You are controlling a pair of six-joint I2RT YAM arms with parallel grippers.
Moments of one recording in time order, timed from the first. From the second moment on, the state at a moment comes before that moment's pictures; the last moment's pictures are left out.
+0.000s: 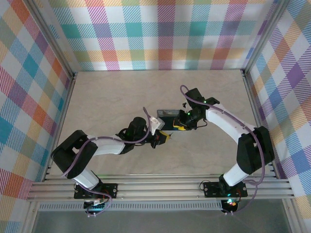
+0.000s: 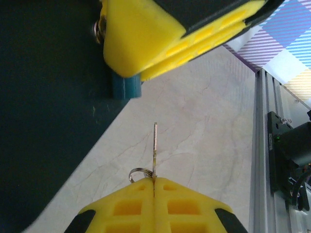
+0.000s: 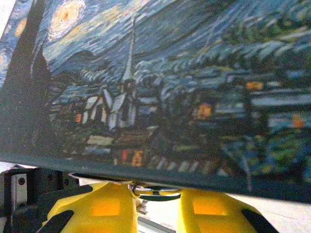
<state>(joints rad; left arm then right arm) -0.75 1.60 0.62 0.52 0.53 -0.27 0.47 1.58 1.19 -0.83 -0.43 0.72</state>
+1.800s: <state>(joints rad) -0.72 1.75 0.60 0.86 0.48 -0.48 0.44 1.58 1.13 -0.75 -0.54 0.75</state>
